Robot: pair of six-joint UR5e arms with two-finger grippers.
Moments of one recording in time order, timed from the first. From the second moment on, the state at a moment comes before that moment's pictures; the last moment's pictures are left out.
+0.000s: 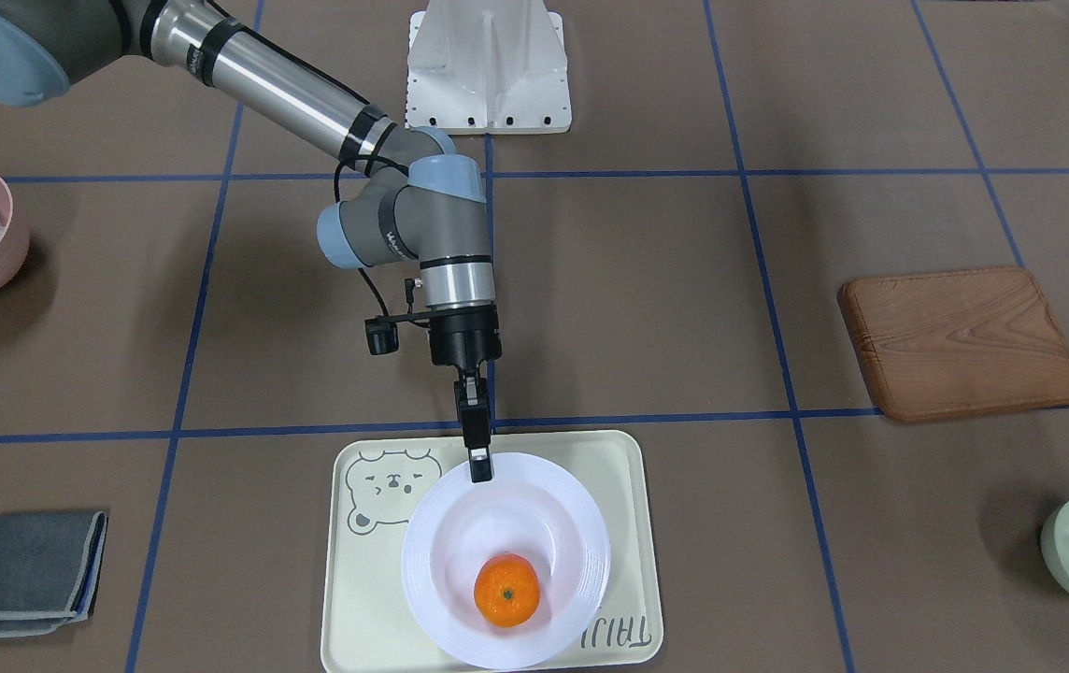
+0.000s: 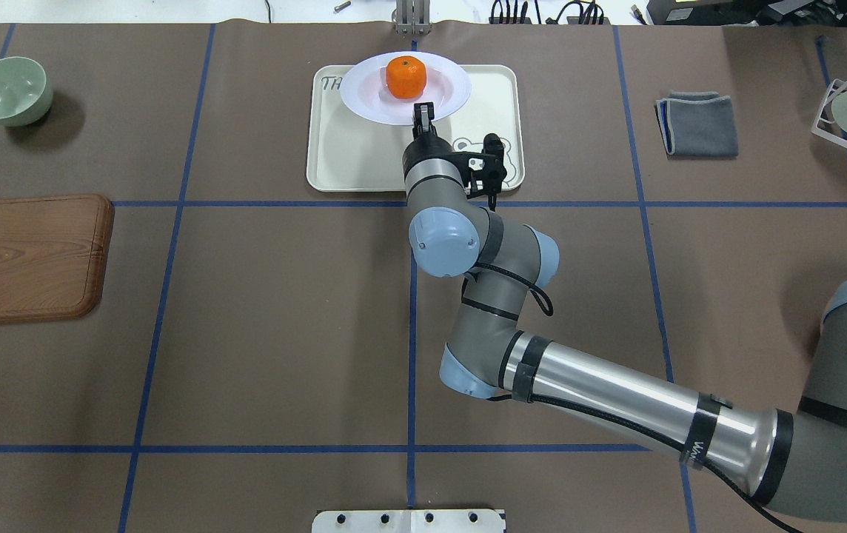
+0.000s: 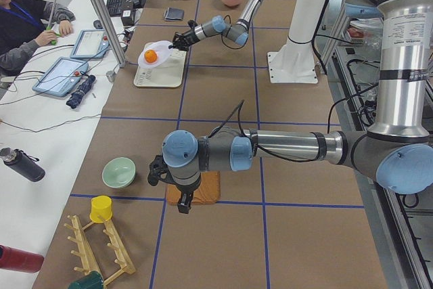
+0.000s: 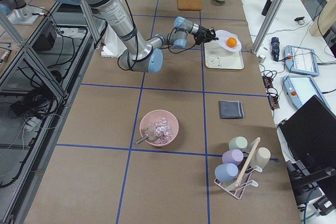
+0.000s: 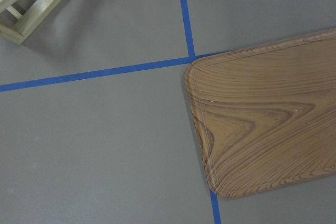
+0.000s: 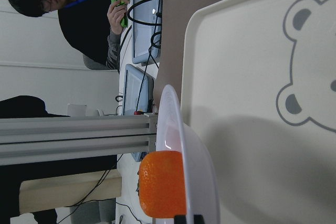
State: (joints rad) left arm -1.65 -1.54 -1.64 -1.49 -2.40 0.24; right arm 0.48 -0.66 1.00 -0.71 0.89 2.60
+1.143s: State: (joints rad) left arm -1.65 -1.54 -1.65 -1.49 -2.40 0.24; right arm 0.51 -0.82 1.42 -1.12 1.32 1.84
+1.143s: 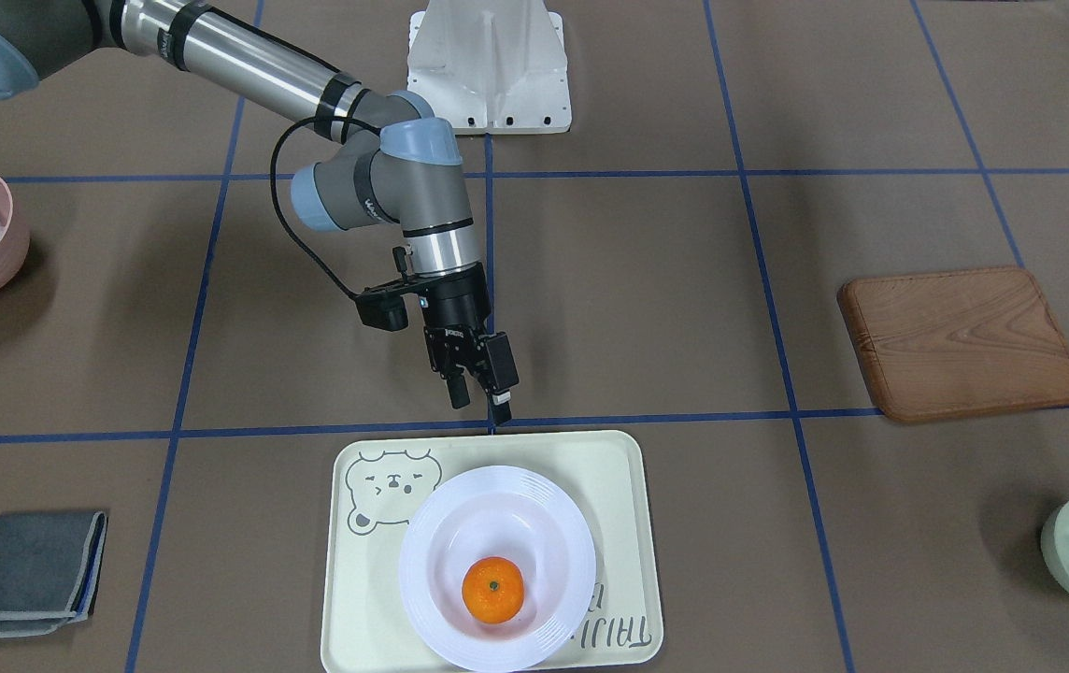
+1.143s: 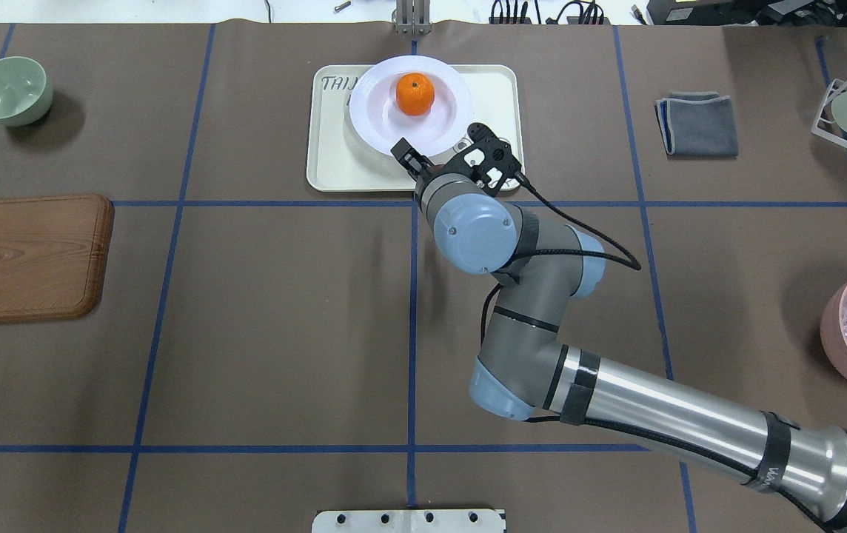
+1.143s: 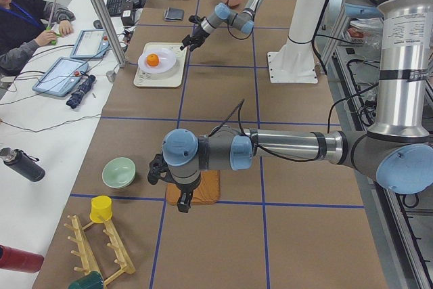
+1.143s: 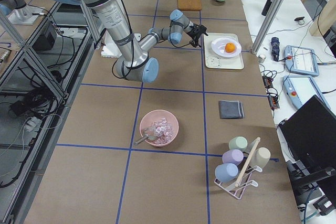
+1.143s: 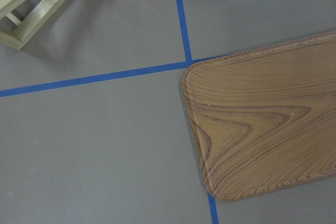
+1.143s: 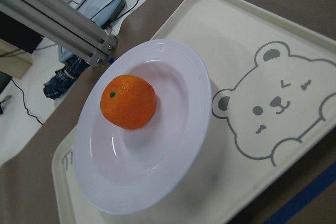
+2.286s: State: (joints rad) left arm -1.65 -1.52 -1.66 -1.49 -2.40 0.24; right arm 1.22 -1.21 1.75 -1.71 2.13 0.23
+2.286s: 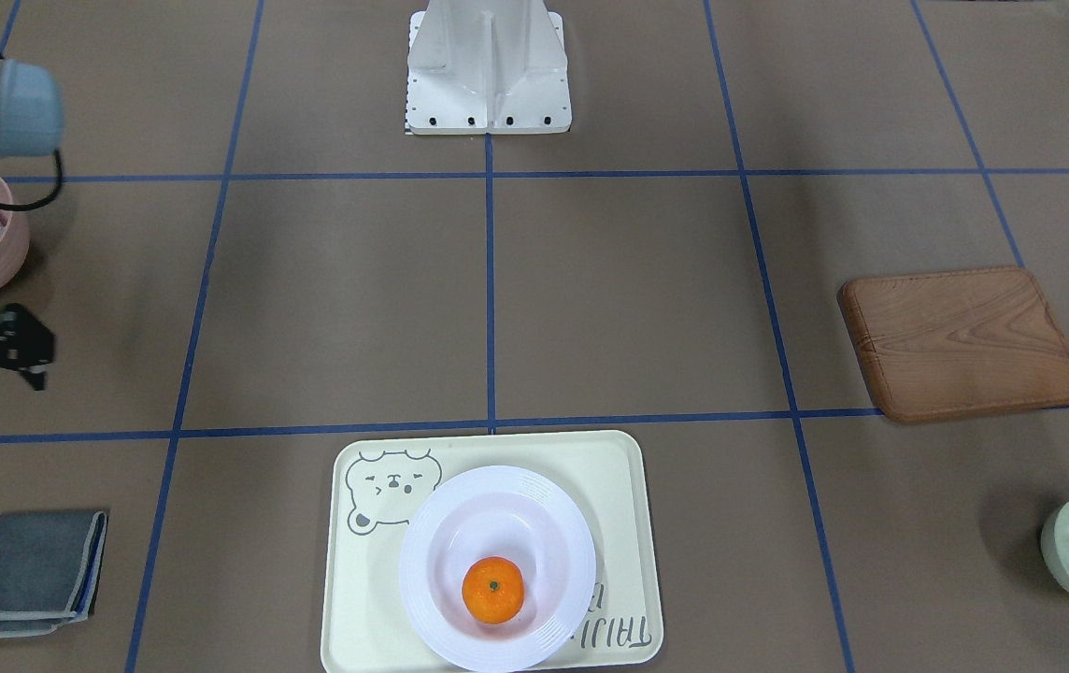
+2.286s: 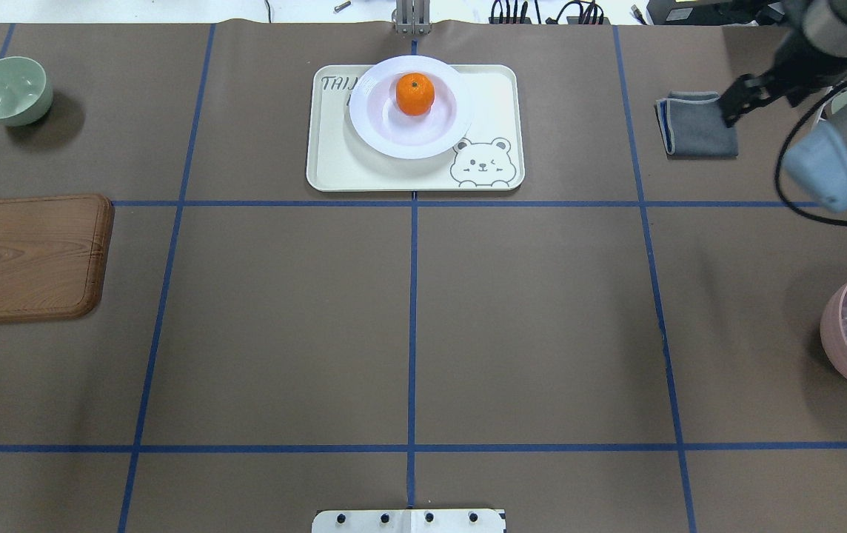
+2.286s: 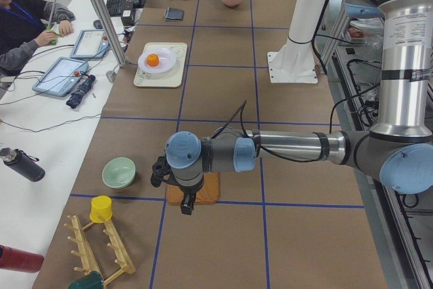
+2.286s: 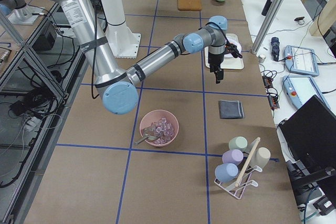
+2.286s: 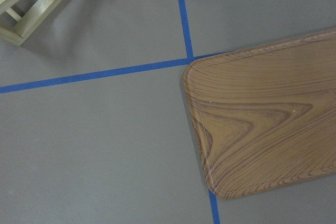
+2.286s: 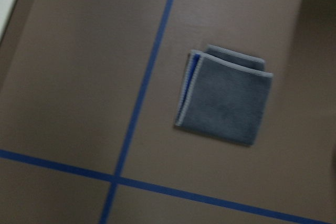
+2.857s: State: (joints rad) left arm -1.65 -1.51 -1.67 -1.49 -2.40 0.25; right arm 1.49 -1.46 1.74 -1.79 2.28 -0.12
